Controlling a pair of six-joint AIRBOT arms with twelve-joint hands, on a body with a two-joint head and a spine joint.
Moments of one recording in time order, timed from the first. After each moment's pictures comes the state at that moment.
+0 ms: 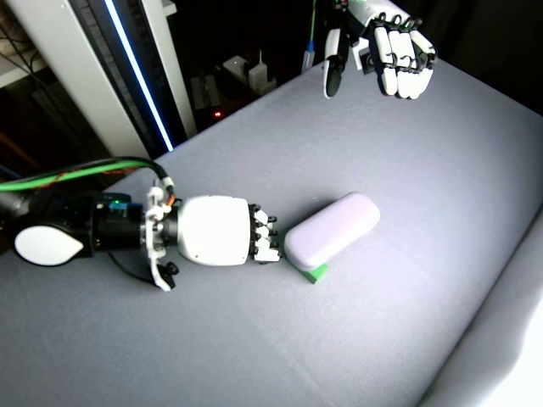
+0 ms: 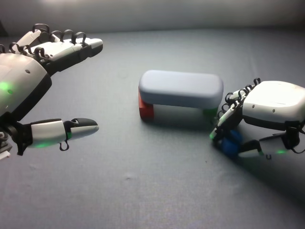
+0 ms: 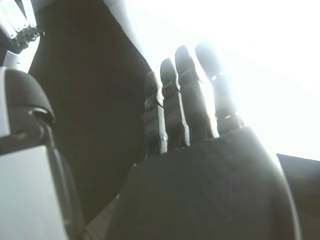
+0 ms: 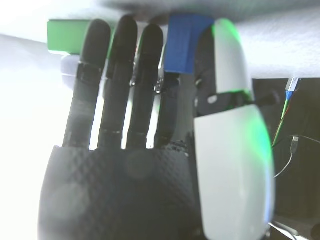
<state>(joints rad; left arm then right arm) 1.08 -0.83 0.89 -0.23 -1.27 0.87 -0.68 -1.20 1.38 -0.48 0.67 -0.37</state>
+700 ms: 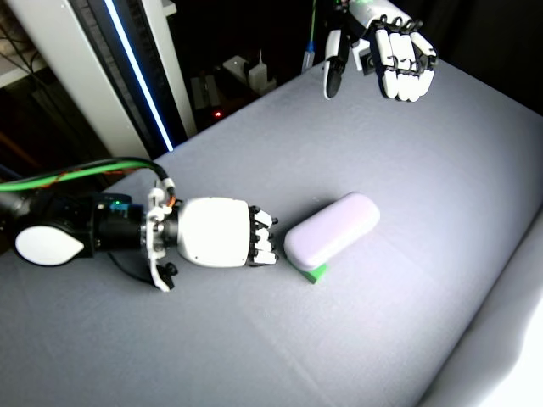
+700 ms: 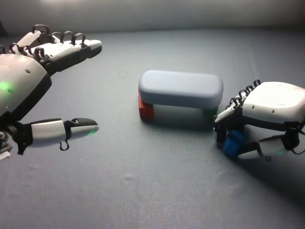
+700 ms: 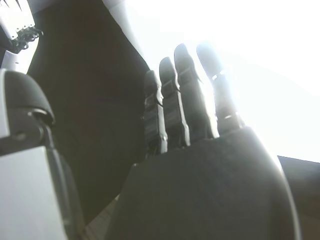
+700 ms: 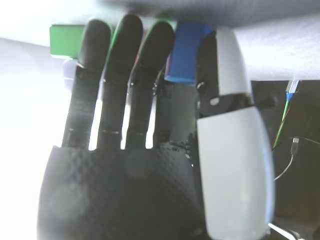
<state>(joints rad) 1.08 -0.84 0.90 -0.24 -1.26 0.87 -0.68 -1.20 1.38 -0.49 0.65 -0.37</state>
